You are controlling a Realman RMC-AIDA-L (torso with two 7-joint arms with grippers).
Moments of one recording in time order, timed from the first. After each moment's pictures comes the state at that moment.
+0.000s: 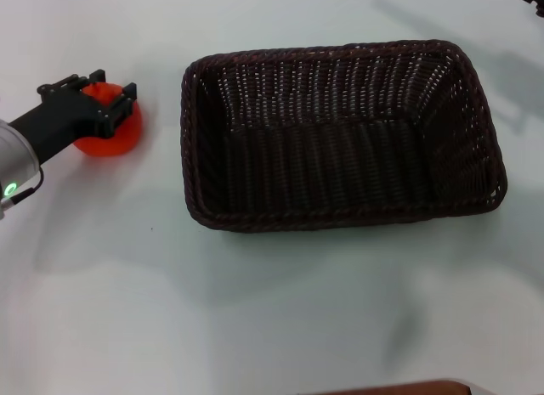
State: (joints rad) left arm -0.39 -2.16 -2.11 -0.56 1.41 -0.84 2.13; right arm 0.38 2.05 -0.36 -0.79 1.38 1.67 2.27
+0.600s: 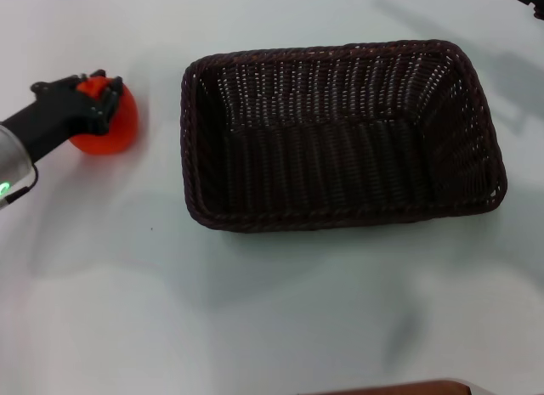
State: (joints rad) left arm -0.38 -2.16 -2.12 -0.57 1.40 -0.87 2.12; right arm 0.38 2.05 -0.36 -0.77 1.38 1.67 2.27
